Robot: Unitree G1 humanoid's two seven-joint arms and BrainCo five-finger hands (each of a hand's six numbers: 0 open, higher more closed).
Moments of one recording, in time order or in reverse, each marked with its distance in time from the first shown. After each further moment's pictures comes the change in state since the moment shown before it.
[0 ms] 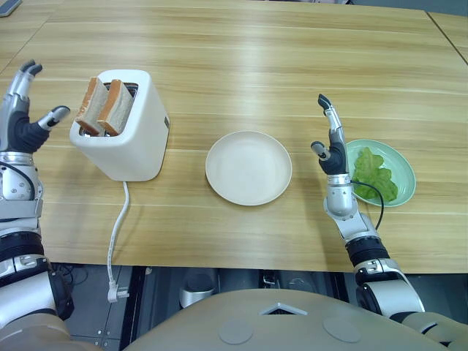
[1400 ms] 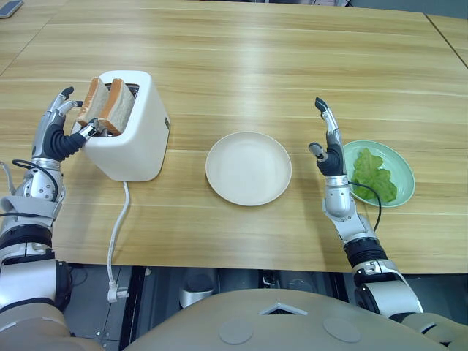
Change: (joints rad) left arm -0.095 0.013 -0.234 0.195 -0.057 -0.076 0.094; right arm 0.006 0.011 0.001 0.009 0.000 0.010 0.011
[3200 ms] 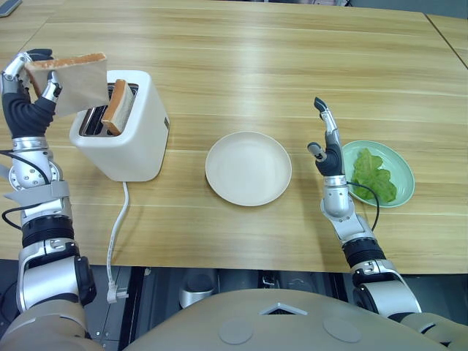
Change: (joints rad) left arm 0.003 -0.161 0.238 -0.364 -0.405 0.052 -0.206; right arm 0.000 0.013 0.000 0.000 0.000 0.000 -0.001
